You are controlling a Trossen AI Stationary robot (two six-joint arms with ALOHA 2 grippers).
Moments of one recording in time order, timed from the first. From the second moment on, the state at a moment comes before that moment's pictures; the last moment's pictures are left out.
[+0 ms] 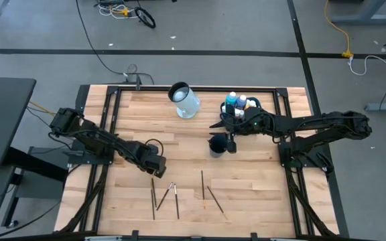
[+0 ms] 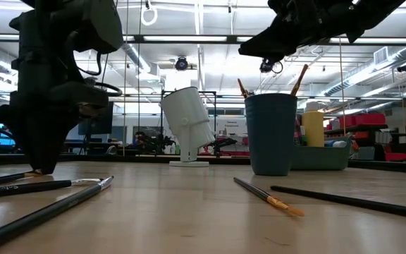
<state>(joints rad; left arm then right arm) -0.29 1.57 0.74 -0.59 -0.01 -1.39 -0.13 1.21 0.69 0.25 -0.09 -0.22</state>
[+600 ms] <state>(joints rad) -0.30 1.54 0.74 -0.55 -0.09 -1.33 -0.13 1.21 0.69 0.25 -0.09 -0.22</state>
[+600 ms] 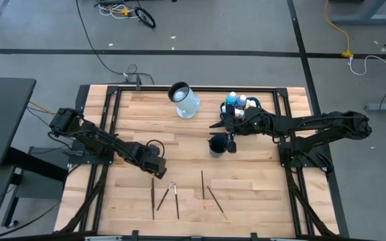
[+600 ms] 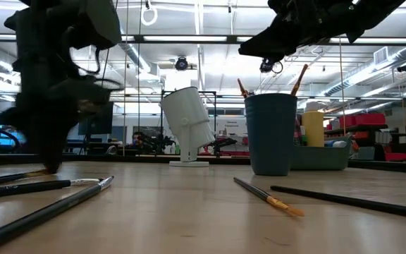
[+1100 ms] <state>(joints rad) -0.29 1.44 0.98 -0.55 -0.48 -0.98 -0.13 1.21 0.69 0.34 -0.10 -0.16</state>
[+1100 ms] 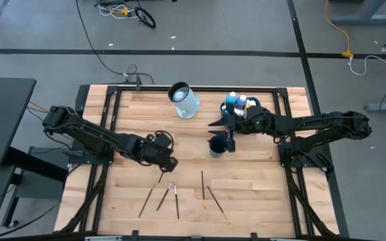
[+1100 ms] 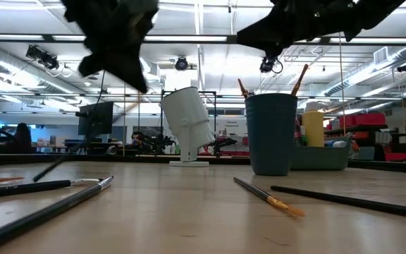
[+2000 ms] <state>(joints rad) -0.15 1.44 0.68 0.13 -0.27 -0.57 -0.13 1.30 0.69 0.43 -0.17 -0.07</state>
